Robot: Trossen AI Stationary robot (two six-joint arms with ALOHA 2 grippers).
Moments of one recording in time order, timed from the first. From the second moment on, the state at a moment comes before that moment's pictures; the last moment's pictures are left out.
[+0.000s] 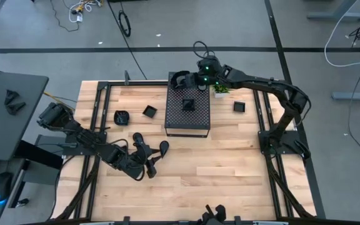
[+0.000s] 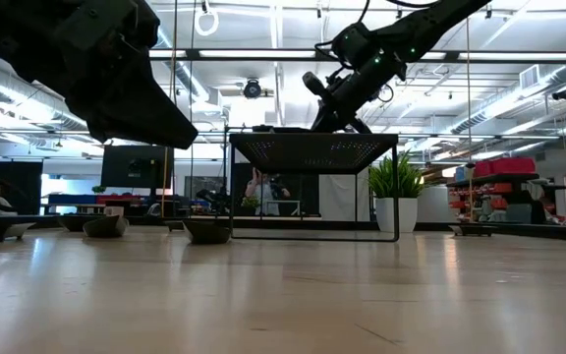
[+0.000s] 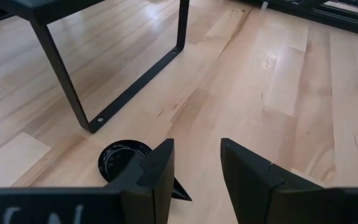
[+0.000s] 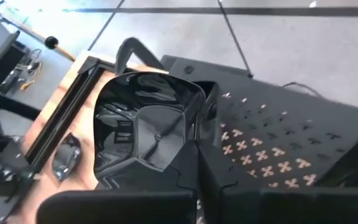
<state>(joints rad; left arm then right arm) -0.56 1.48 0.61 0.17 -0.81 -0.72 -0.57 1.71 1.31 -0.21 -0.03 0.62</state>
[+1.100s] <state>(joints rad) -0.56 1.48 0.61 0.17 -0.81 -0.72 -0.57 1.74 1.31 -0.10 0.01 0.52</state>
